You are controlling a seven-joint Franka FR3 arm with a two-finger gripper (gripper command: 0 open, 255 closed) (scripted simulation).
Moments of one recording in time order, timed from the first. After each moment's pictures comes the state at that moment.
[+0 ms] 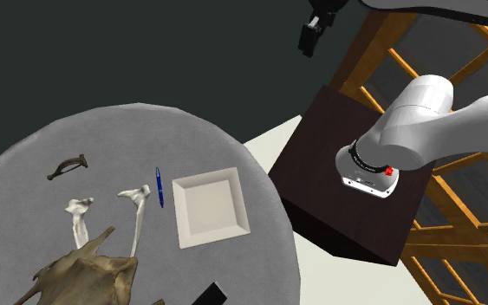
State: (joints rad) arm -0.01 -0.80 0.05 -2.40 -0.10 1.55 0.04
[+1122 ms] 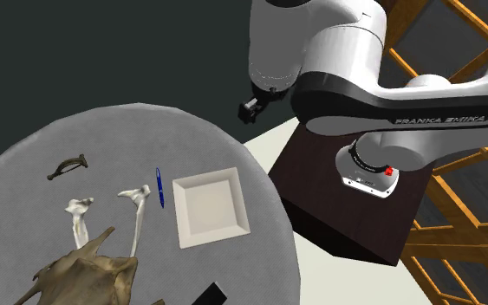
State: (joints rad) arm 0.03 -0.71 0.42 -2.53 0.16 1.88 0.60
